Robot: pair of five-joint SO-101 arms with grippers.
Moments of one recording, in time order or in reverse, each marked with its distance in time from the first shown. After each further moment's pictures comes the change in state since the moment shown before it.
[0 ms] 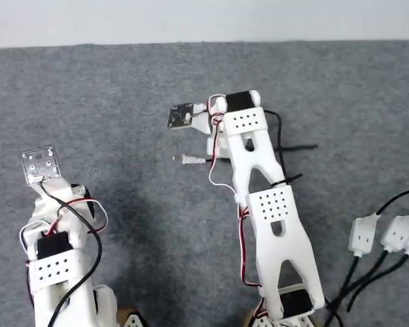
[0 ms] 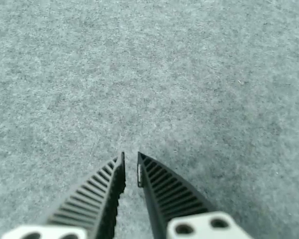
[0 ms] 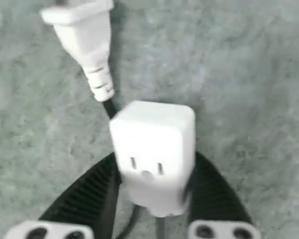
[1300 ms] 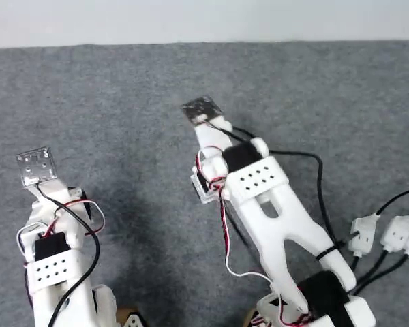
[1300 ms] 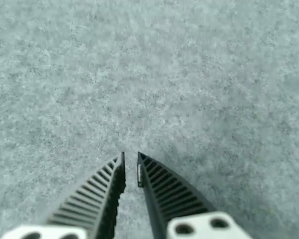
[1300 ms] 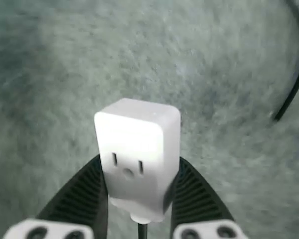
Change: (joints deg) left arm -1.8 0.0 0.0 1.1 -0.1; right arm -13.2 -85.3 101.6 -27.2 -69.9
